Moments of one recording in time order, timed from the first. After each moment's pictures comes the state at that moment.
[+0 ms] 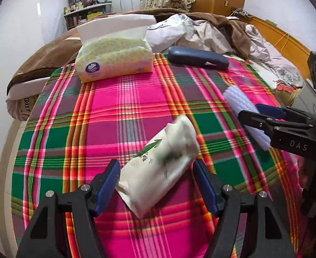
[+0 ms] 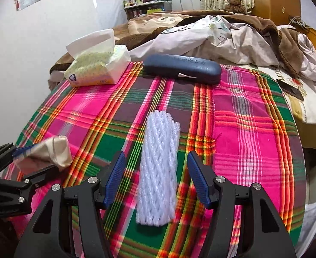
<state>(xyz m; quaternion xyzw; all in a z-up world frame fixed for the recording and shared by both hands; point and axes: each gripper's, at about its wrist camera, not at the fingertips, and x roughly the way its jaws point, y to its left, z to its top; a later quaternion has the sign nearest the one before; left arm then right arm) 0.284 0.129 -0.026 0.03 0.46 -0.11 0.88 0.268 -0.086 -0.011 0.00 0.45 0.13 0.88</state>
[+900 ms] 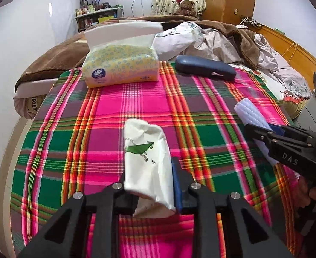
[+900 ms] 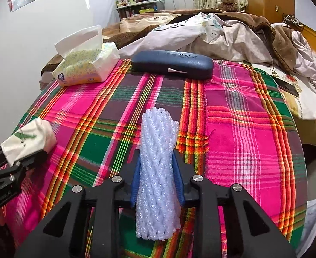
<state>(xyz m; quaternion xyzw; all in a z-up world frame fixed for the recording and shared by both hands) 0.284 0.121 -0.021 0.01 0.44 -0.08 0.89 0.270 -0.092 -0.020 0.00 0.45 0.12 0.89</state>
